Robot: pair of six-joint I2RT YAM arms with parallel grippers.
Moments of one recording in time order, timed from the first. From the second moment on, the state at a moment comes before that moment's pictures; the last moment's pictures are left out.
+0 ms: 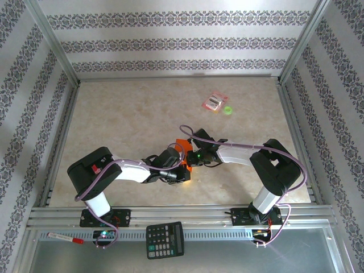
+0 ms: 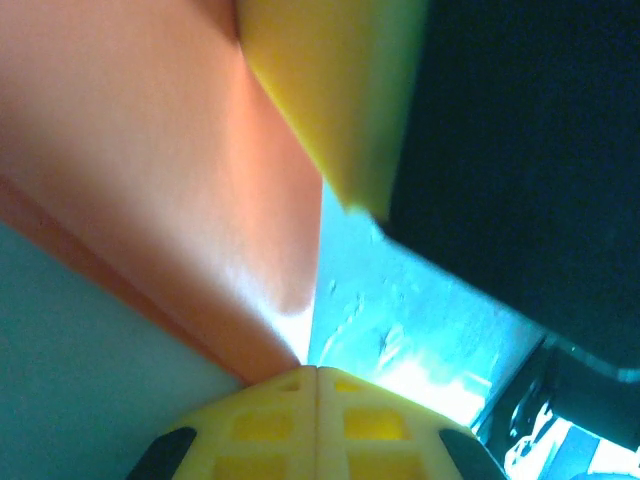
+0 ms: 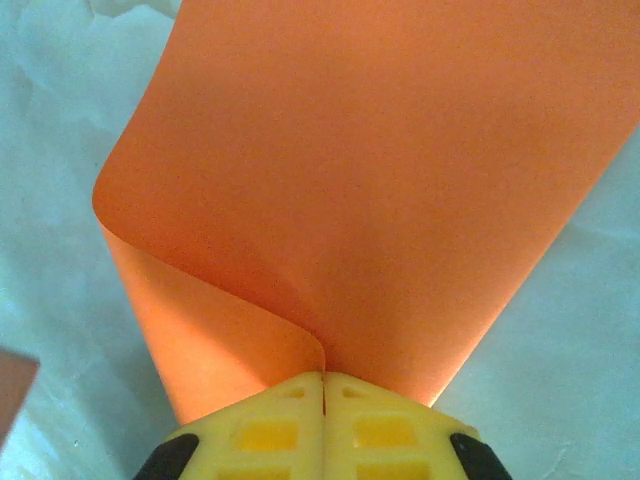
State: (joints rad) left arm -0.89 1.69 0.63 0.24 0.40 -1.07; right arm 0.70 1.68 0.81 -0.24 -0.26 0.54
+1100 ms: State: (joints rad) left arm -0.74 1.68 0.62 0.30 0.47 -1.07; right arm 0.70 1.68 0.81 -0.24 -0.26 0.54
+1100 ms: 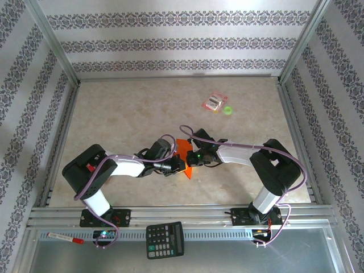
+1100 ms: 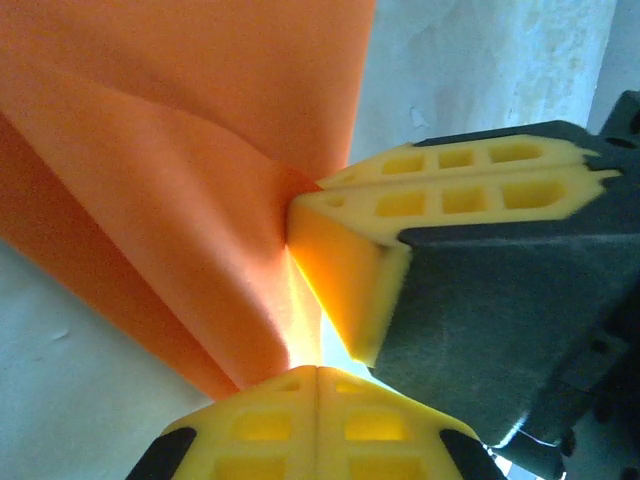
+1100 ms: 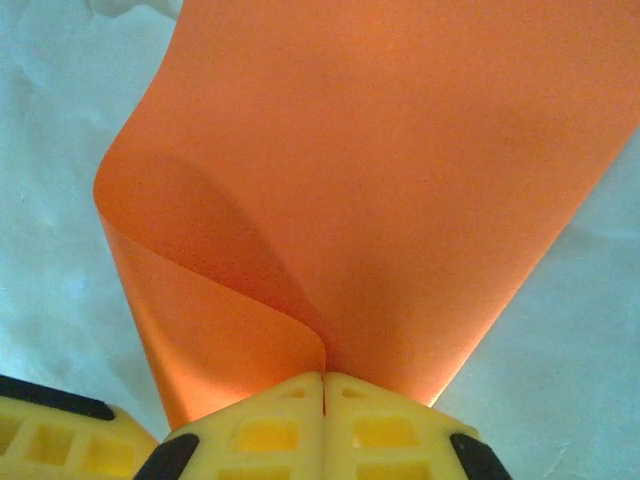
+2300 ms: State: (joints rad) left arm -0.75 1.71 0.59 0.33 0.50 -1.08; right arm 0.69 1.68 0.81 -0.24 -0.27 0.54
